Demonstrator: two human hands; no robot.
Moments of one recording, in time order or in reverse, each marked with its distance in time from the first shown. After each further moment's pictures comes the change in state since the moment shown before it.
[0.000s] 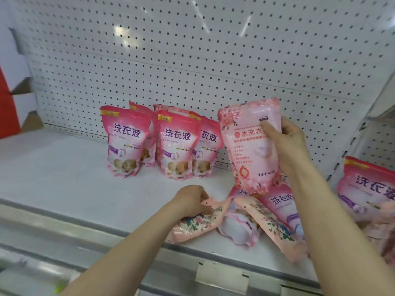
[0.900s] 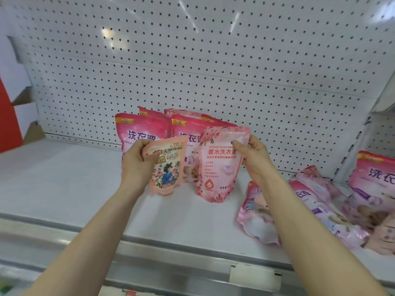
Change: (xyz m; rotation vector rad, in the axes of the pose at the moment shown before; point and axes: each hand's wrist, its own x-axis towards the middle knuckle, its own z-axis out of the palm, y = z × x) left_hand -0.031 -0.103 -0.111 -0.887 0.739 -0.008; right_hand -0.011 0.060 0.089 0.122 -0.052 0.204
